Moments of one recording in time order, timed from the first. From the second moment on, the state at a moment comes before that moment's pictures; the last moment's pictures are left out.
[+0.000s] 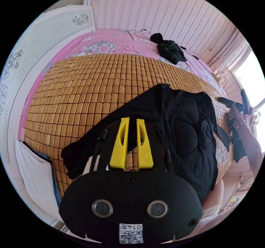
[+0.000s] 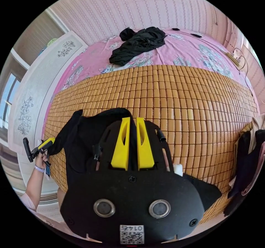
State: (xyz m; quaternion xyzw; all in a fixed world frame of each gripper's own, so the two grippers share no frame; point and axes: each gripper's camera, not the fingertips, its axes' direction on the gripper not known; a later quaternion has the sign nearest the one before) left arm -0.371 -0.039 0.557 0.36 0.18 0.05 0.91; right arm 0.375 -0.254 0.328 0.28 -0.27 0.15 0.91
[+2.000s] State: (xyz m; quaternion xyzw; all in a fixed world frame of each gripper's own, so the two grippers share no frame) left arm -0.285 0.220 0.722 0.14 0.24 0.15 0.95; right arm 0.285 0.224 0.406 0.14 -0.45 0.17 0.87
